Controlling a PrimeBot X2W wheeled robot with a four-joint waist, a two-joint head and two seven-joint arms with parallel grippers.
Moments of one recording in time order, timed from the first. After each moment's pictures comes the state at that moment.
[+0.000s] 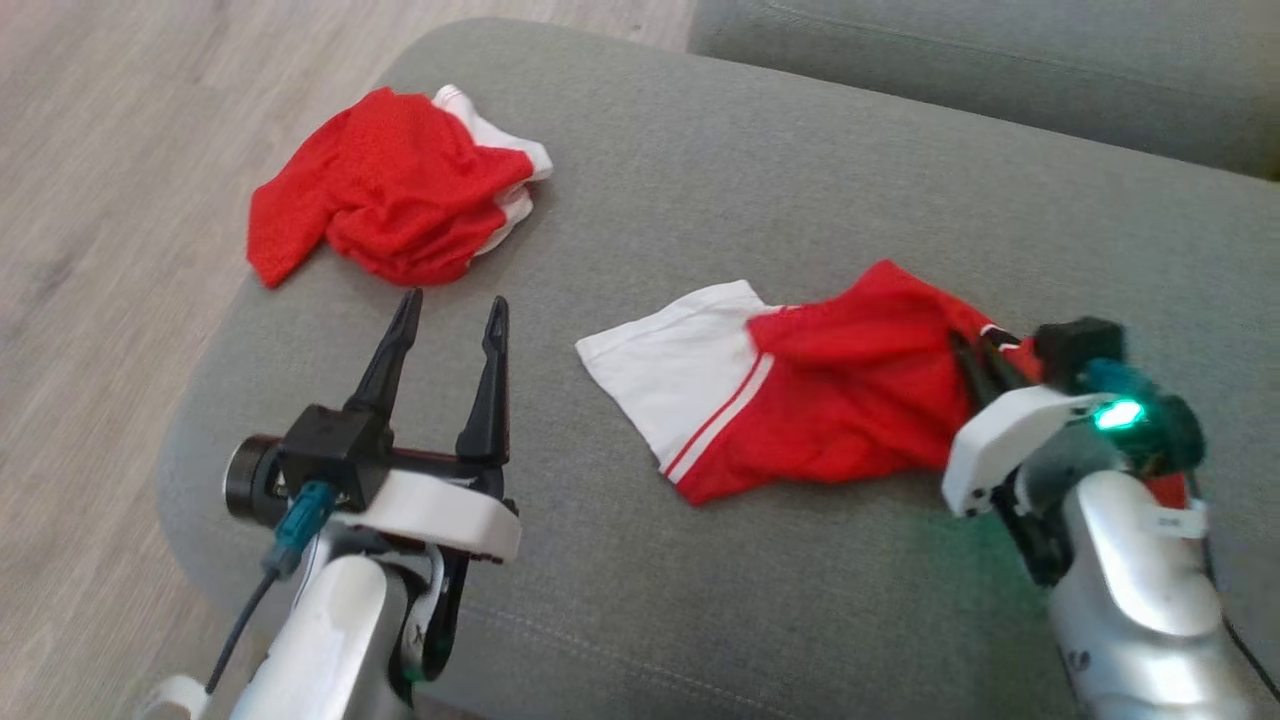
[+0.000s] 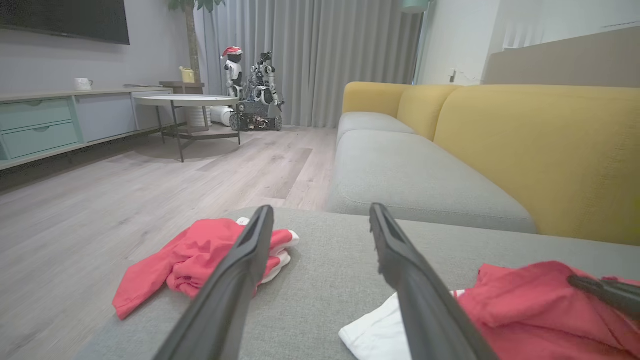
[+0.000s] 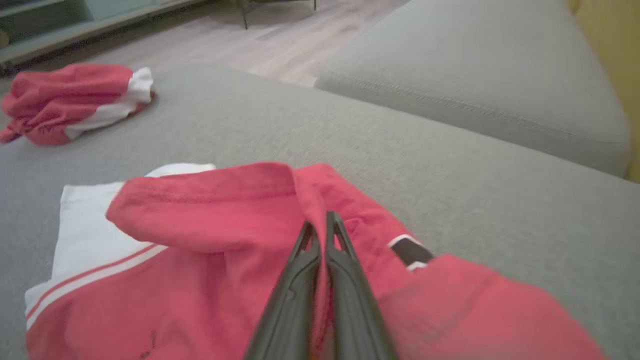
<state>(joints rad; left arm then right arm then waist) -0.21 0.12 -0.40 0.11 -0.25 0.14 -0.25 -0.40 -0.10 0.10 0.61 0.06 0.13 0.08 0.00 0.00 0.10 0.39</state>
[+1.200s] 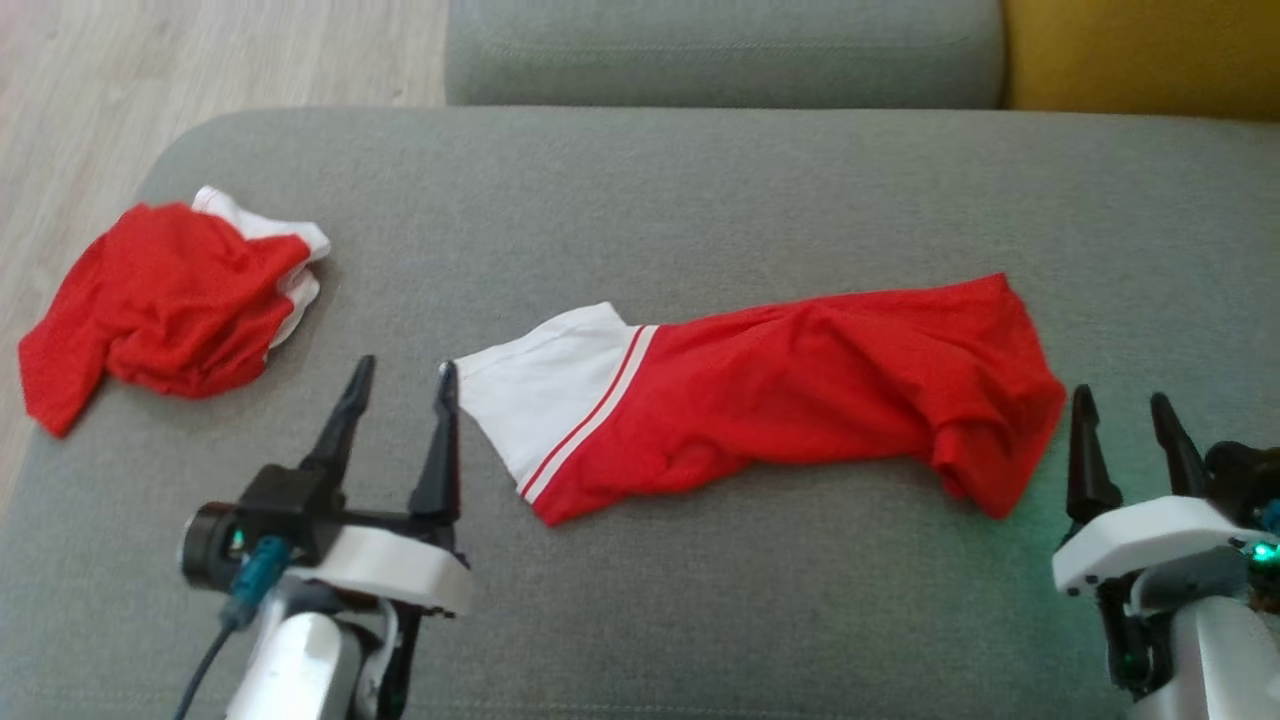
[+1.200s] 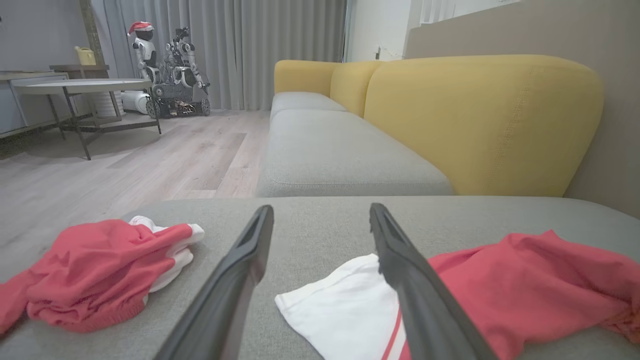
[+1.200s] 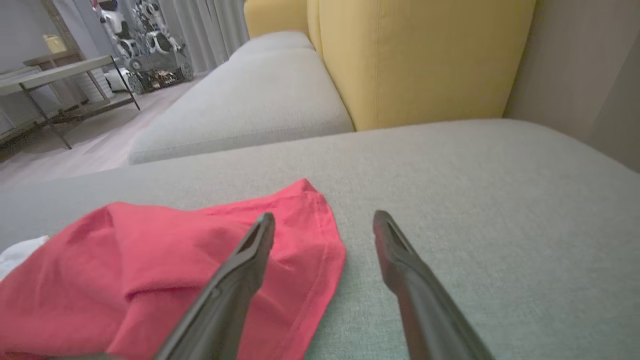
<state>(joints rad) -0.10 0.14 -0.32 0.11 -0.23 0.11 -0.25 -0.13 -0.04 -0.20 0.35 0.11 0.13 -0.05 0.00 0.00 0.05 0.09</state>
